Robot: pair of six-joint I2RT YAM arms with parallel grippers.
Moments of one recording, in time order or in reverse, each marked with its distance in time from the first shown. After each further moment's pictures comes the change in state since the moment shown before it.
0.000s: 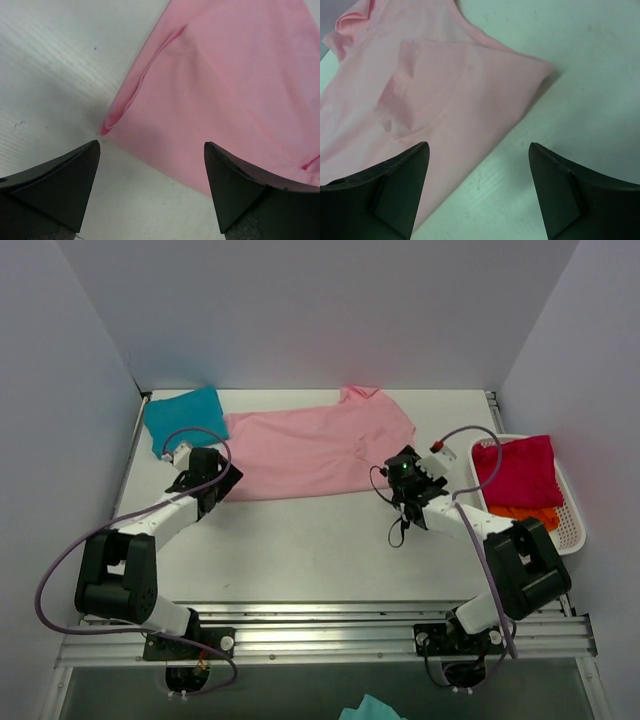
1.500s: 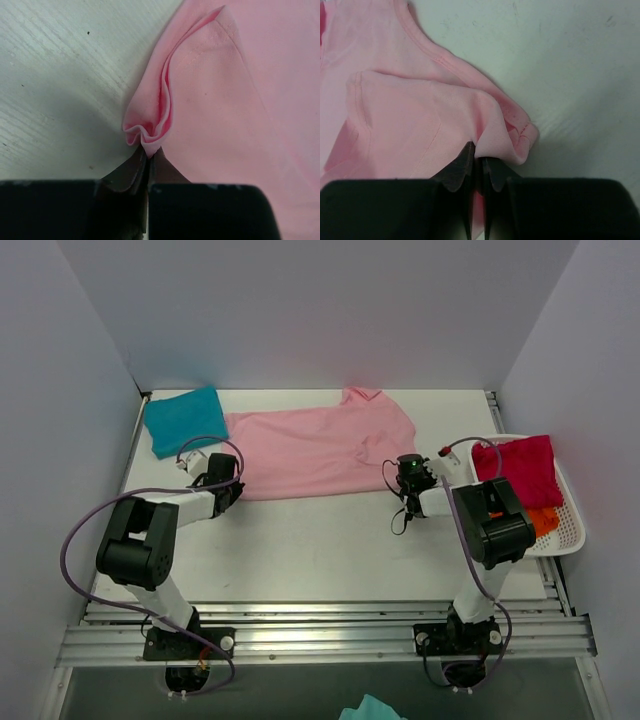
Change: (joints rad) left arm -0.062 0.227 -0.039 0.166 -0.081 -0.111; right arm -0.167 0.311 -0.049 0.383 -0.136 0.033
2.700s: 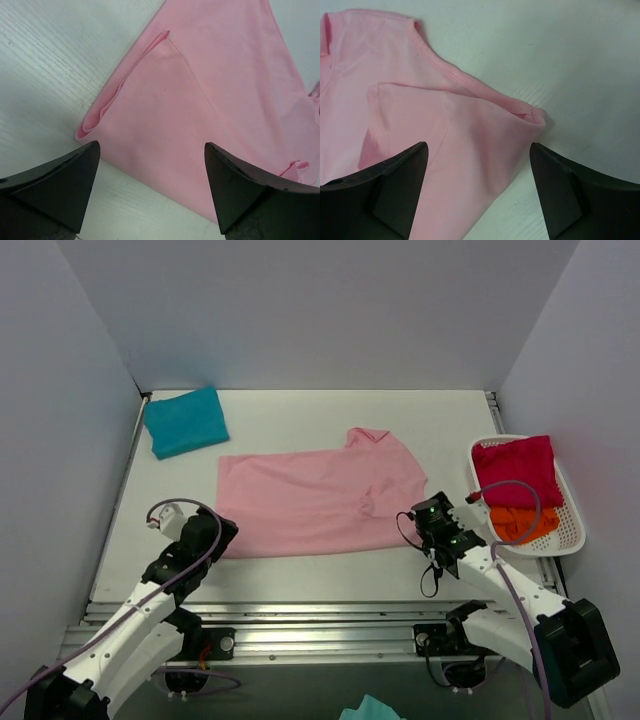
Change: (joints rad) left arm -0.180 -0.966 -0.449 -0.443 -0.082 -0.159; right arm 0.160 -0.818 -0.349 -0.706 0.080 0.224
